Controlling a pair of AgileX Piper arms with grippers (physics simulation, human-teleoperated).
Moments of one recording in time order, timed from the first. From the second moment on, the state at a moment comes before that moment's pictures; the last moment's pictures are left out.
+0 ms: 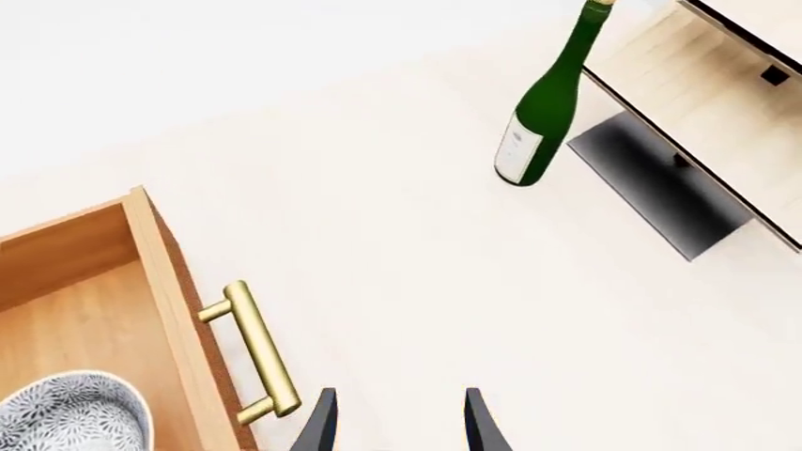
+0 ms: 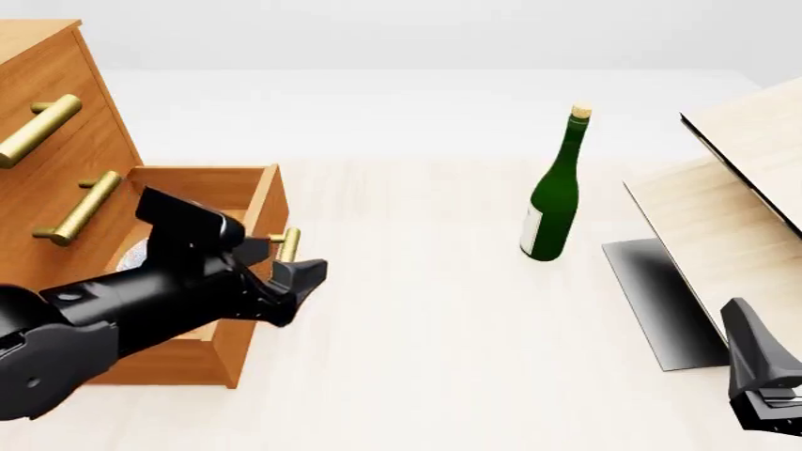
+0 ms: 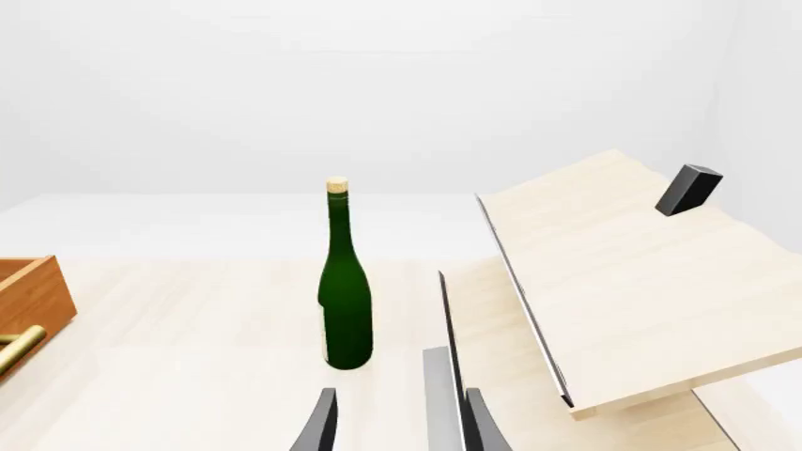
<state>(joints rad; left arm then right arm) -0.60 1.11 -0.50 -0.07 -0.12 0.00 0.01 0.00 0.00 0.00</state>
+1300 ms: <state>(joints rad) -0.66 1.41 -0.36 -0.37 -0.53 0.00 0.01 0.00 0.00 0.00</state>
